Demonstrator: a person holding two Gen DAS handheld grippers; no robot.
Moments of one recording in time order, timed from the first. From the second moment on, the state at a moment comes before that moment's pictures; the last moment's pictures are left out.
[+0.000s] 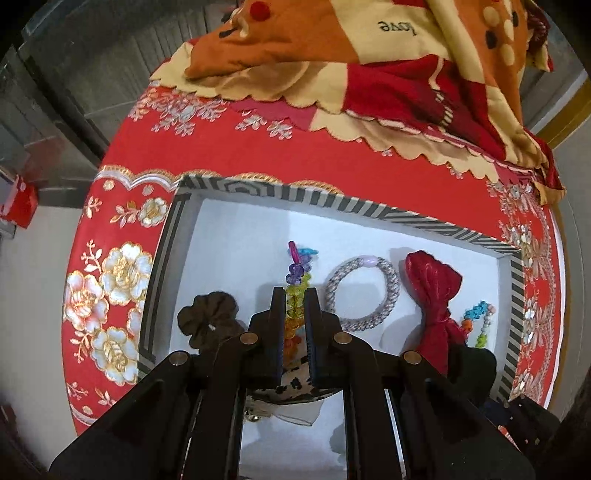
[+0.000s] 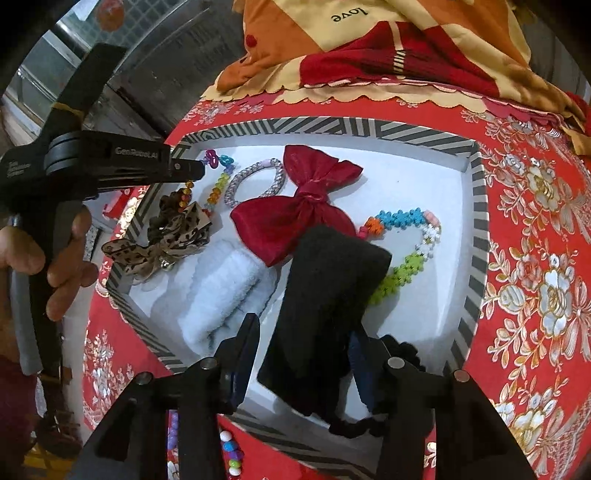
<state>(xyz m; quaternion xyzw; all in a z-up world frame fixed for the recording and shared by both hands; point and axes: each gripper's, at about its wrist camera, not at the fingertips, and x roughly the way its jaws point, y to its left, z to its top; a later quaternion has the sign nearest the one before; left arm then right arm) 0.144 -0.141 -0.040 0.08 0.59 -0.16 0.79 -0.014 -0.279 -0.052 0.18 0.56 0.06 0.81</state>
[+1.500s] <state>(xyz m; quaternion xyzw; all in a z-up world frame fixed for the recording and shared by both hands) -0.014 -0.069 0.036 0.09 0.49 -0.16 0.85 -0.128 -0.252 0.036 0.16 0.47 -0.06 0.87</state>
